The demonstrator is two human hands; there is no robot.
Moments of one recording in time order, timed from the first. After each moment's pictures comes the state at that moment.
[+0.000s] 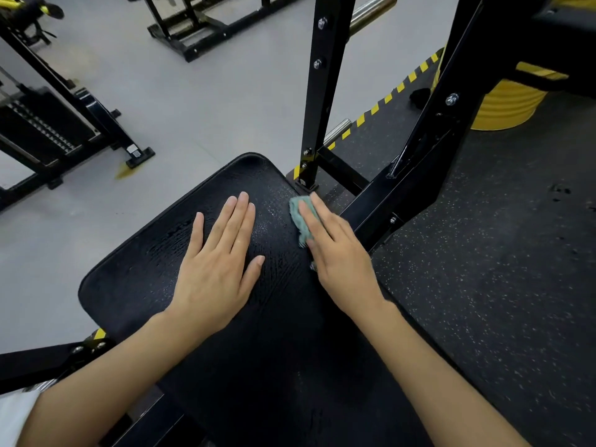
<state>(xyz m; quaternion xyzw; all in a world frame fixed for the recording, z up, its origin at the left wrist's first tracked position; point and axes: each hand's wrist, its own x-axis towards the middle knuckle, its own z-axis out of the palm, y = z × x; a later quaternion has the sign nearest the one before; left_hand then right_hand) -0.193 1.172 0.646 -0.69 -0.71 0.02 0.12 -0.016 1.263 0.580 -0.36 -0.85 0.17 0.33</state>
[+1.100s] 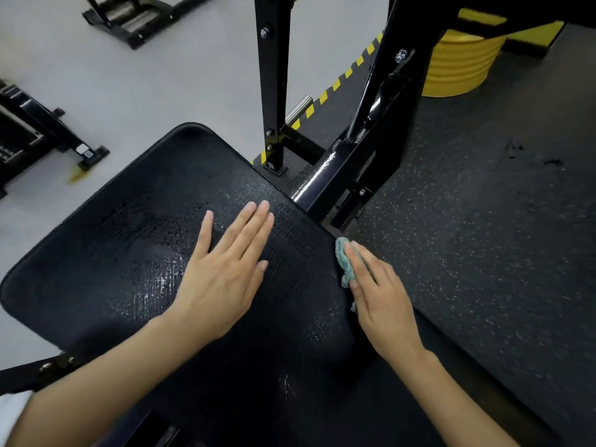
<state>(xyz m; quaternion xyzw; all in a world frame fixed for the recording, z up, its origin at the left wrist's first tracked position) -0.145 1.165 0.616 -0.78 -0.61 0.05 0.13 0.096 1.186 0.510 -0.50 -0.79 0.19 0.28</state>
